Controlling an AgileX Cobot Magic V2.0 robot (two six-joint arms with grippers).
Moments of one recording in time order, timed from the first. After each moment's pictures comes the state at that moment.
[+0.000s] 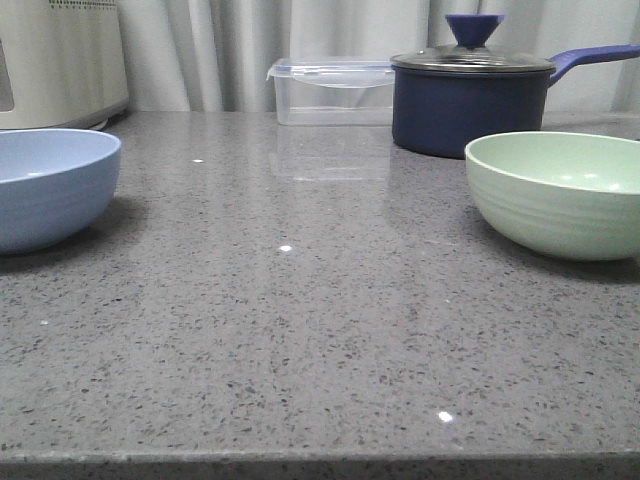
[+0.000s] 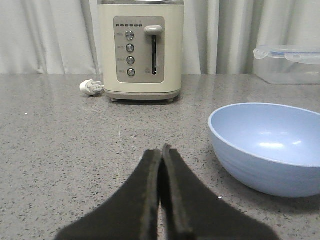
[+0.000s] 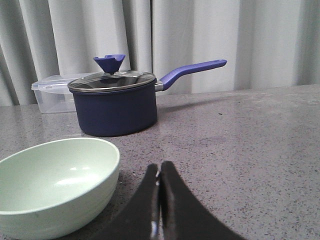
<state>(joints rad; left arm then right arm) 0.01 0.00 0.00 -0.05 0.09 0.00 0.03 -0.01 0.03 0.04 -0.04 0.10</state>
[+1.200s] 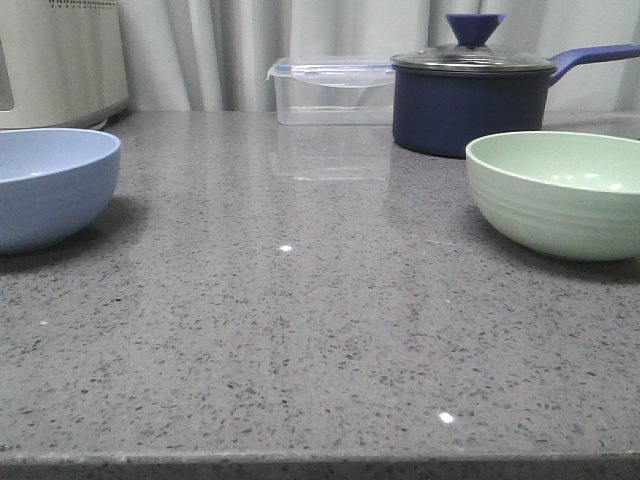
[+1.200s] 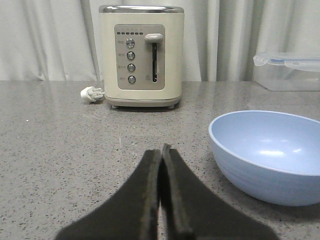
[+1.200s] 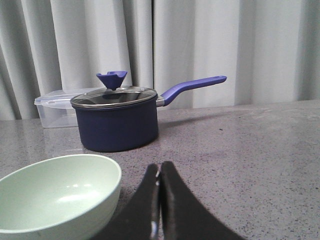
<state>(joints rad) 0.01 0.00 0.00 -0.05 0.07 0.00 0.03 -0.01 0.03 0.04 -0.09 0.10</state>
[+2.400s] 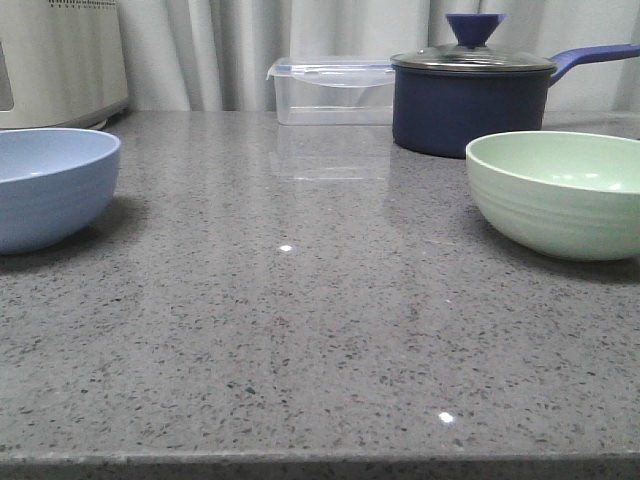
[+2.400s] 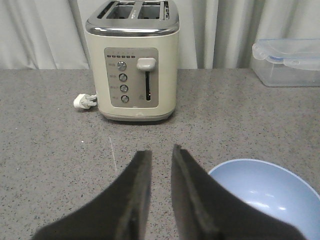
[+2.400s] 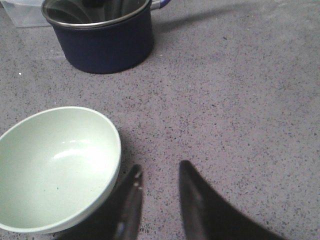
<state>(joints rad) 0.01 0.52 -0.61 -0.05 0.41 0.00 0.03 0.56 -0.56 0.04 0.50 0.10</state>
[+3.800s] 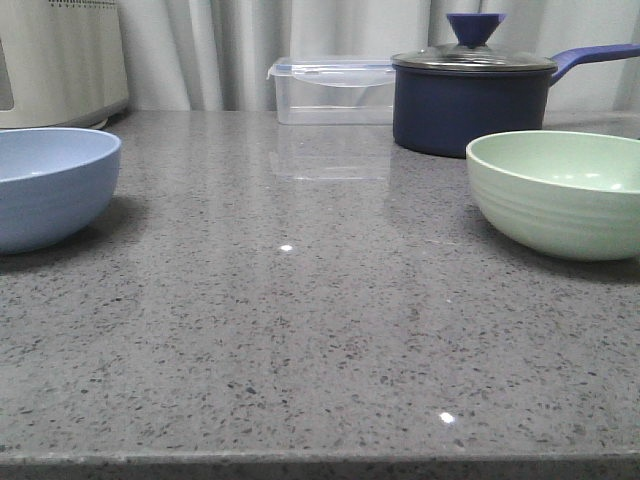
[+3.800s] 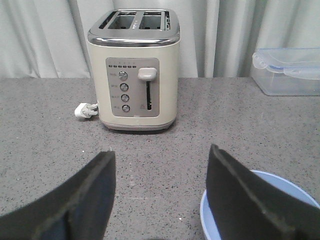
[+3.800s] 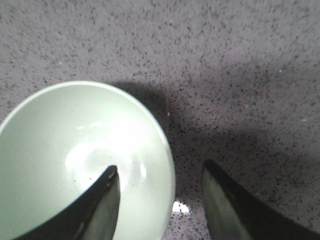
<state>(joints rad) 0.01 0.53 -0.61 -0.05 0.37 0.00 0.10 1.25 -1.03 0.16 0.86 0.10</state>
